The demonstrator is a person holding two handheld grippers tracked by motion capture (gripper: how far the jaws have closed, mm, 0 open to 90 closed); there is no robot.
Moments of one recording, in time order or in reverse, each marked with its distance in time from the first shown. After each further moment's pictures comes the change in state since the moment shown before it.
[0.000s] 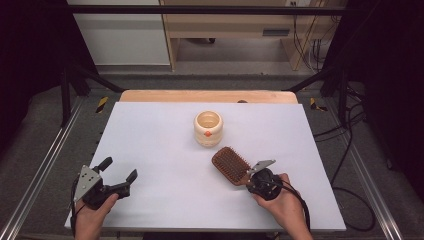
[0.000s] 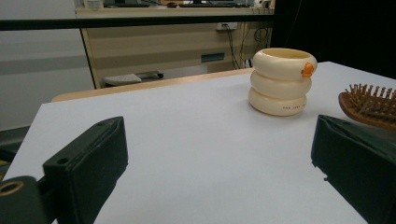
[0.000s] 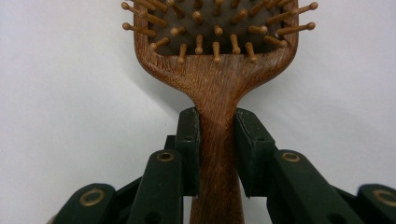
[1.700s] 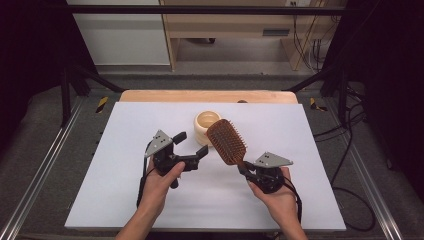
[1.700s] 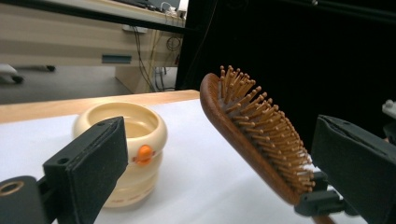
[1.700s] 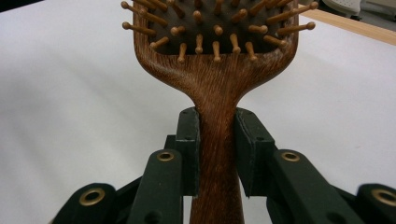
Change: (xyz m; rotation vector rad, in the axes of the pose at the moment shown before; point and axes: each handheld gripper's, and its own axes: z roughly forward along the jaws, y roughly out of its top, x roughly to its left) left arm -0.125 0.079 0.127 0.010 -0.357 -0.215; right arm 0.000 0.013 -0.023 -0.473 0.030 0.053
